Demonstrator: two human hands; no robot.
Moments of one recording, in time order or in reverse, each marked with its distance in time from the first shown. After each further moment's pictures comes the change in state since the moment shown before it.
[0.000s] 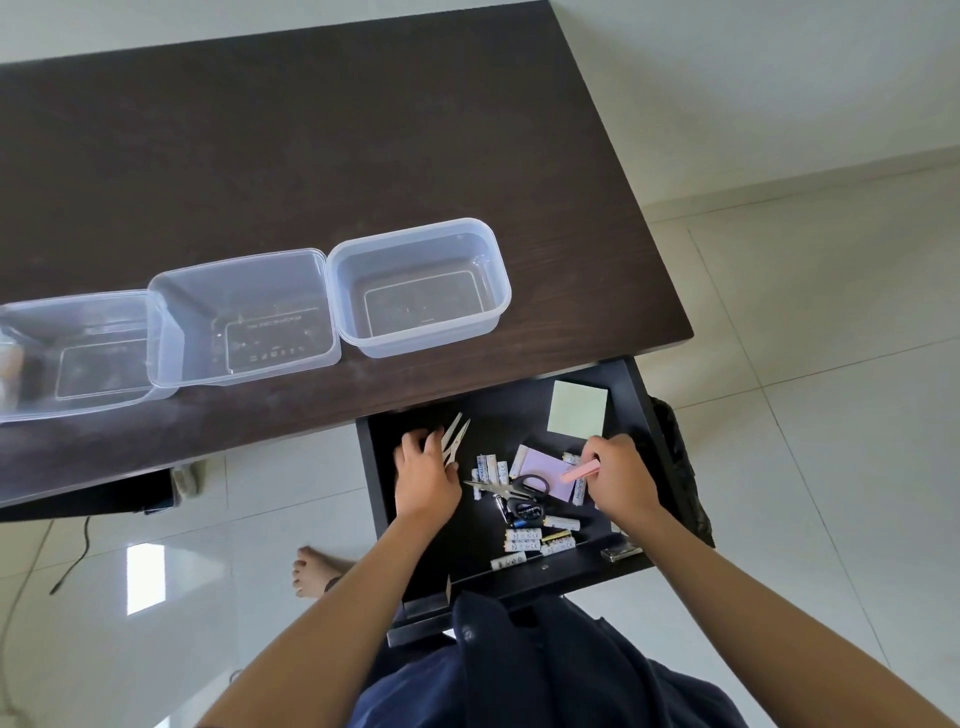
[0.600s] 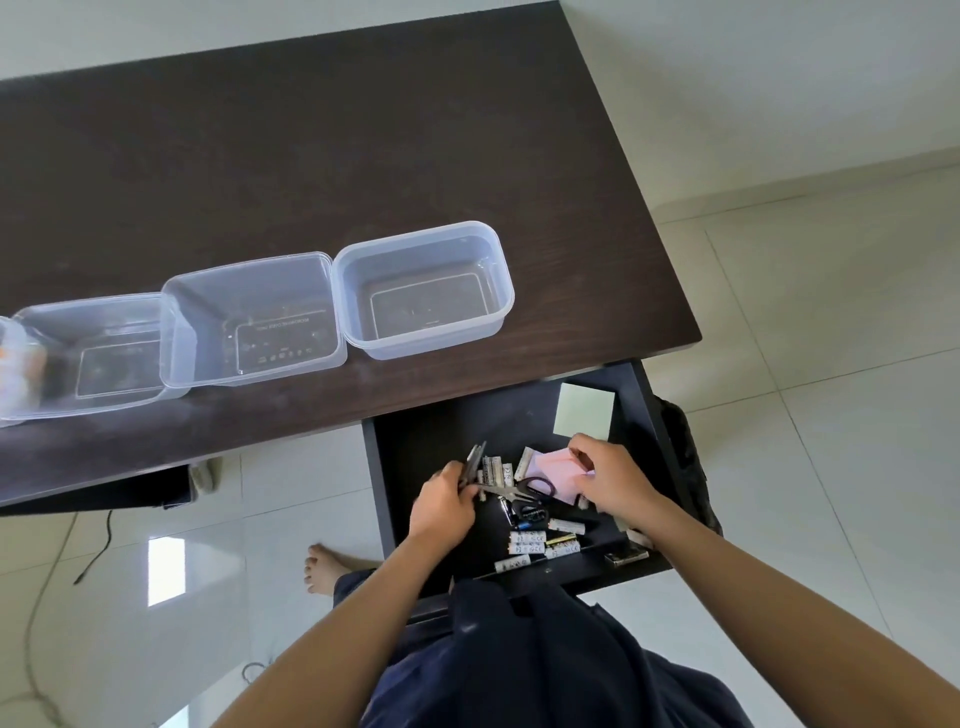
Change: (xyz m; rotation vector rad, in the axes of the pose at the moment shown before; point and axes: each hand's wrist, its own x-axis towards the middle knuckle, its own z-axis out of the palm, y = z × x) left_hand -0.021 0.000 0.009 -0.106 -0.192 -0.034; right_hand 0.009 -0.010 -0.011 0.128 -0.224 -0.173
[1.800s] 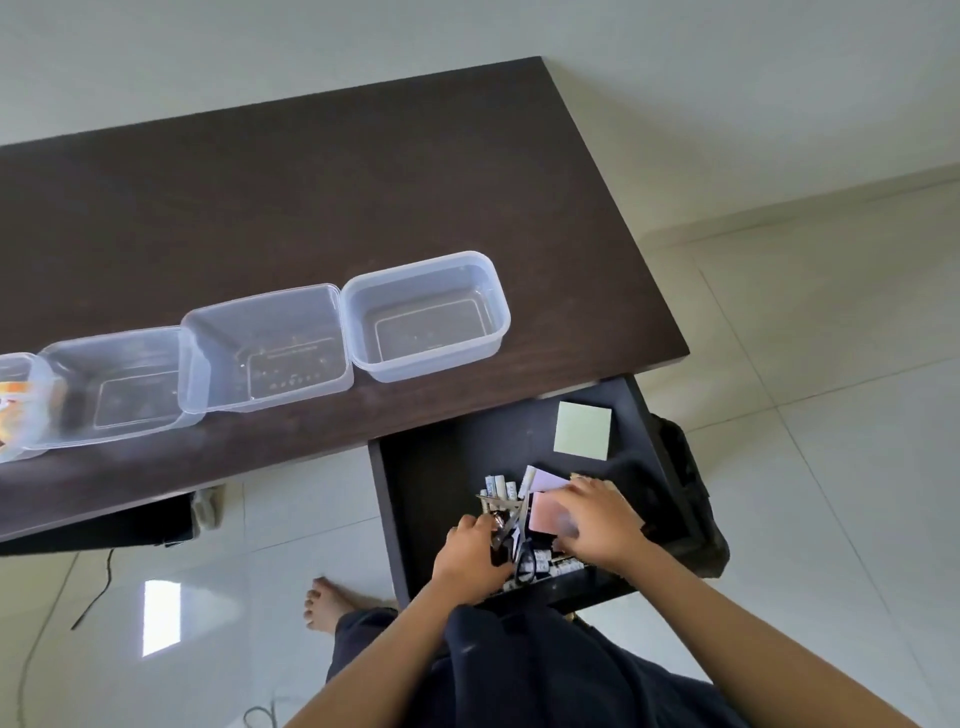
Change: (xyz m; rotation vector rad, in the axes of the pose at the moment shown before) left_hand -0.031 0.000 0.015 0.256 -0.241 0.083; right_hand -0.022 -0.004 0.034 -0.422 -0.105 -0.128
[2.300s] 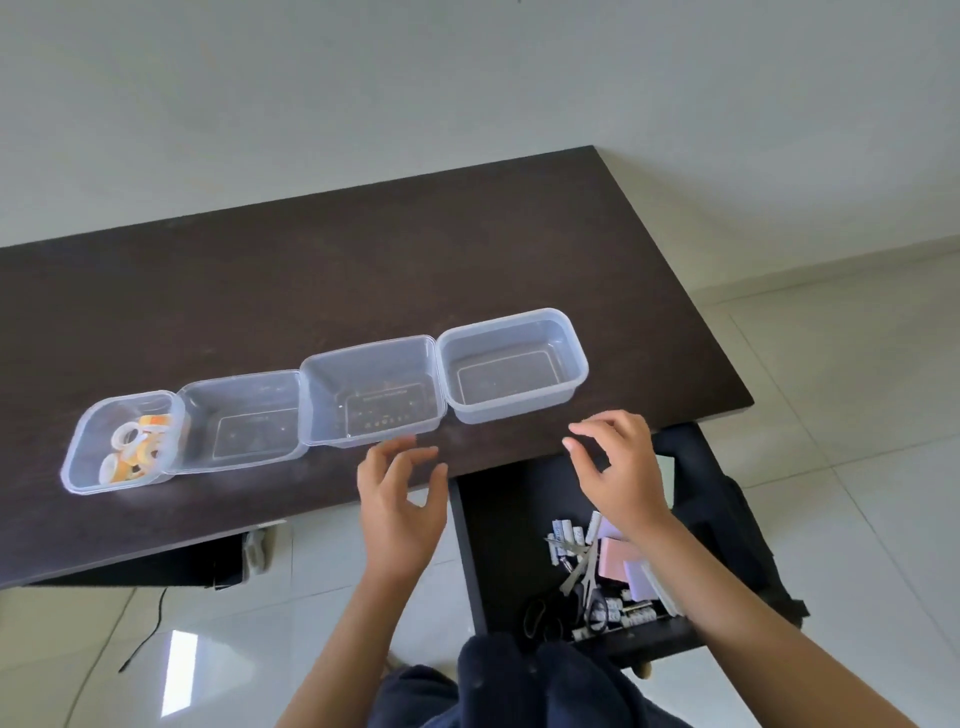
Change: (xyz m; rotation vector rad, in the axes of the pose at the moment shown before) left_hand -0.081 -0.047 -0.172 -0.327 1.122 0.301; right_hand 0.026 -0.107 -0.096 0.399 1.080 -0.258
